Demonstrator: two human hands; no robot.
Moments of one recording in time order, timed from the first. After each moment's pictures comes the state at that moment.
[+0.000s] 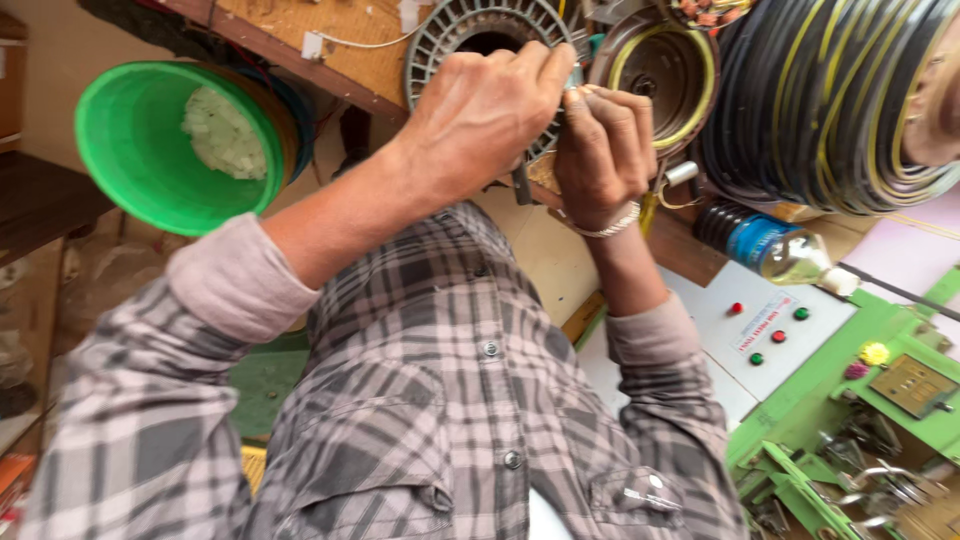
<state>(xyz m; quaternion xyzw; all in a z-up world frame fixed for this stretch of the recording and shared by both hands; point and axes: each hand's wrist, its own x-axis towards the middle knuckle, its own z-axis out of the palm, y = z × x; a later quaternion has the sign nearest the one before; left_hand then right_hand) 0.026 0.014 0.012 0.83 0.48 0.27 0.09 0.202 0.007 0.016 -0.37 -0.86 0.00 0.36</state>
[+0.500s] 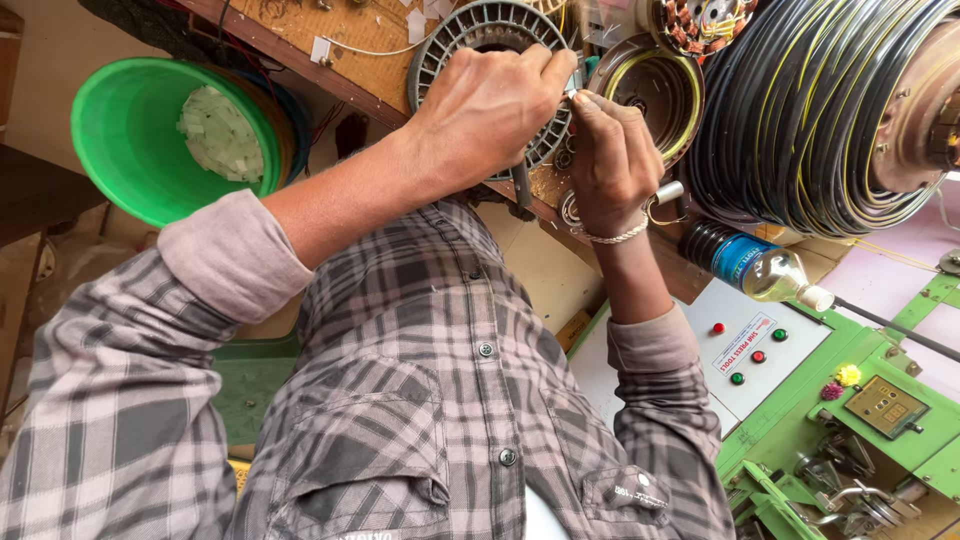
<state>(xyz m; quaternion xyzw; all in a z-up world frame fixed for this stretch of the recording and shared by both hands) 0.025 0.021 0.005 0.82 0.48 0.28 0.14 0.218 0.013 0.012 -0.38 -0.86 0.03 0.35</state>
